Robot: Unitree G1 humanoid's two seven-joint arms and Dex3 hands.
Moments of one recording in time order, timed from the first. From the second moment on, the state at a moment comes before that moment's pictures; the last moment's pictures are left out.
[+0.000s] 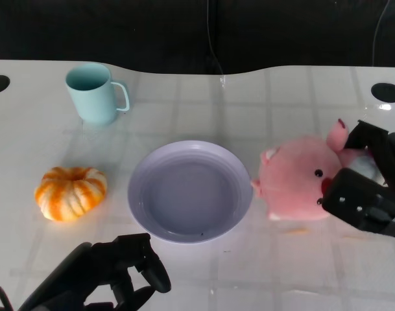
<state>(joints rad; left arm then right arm) 0.34 0.33 -0.11 -0.51 0.14 0.09 -0.36 -0.47 -0.33 0.25 0.66 -0.55 -0.09 -0.33</state>
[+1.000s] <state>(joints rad) 0.32 0.32 -0.15 -0.49 0.16 0.08 -0.36 -0.54 -0.14 0.31 0.42 -0.54 0.03 -0.13</state>
